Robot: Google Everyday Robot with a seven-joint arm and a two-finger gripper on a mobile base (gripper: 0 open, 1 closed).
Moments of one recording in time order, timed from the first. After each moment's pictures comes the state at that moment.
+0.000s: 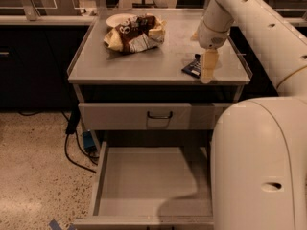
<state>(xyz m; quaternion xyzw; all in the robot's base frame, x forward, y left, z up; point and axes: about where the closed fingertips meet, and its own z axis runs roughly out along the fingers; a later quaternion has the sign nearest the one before) 0.736 -0.164 0.838 -0.74 0.66 -0.03 0.14</state>
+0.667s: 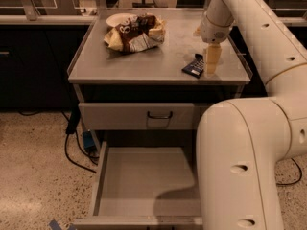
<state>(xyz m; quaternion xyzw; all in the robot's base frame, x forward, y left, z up) 0.755 -0.176 0.845 -0.74 0.66 -0.04 0.14</state>
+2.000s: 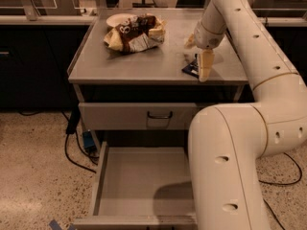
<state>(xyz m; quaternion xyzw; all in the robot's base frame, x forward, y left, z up) 0.776 -0.157 0.815 -0.76 0.62 -0.01 0.17</state>
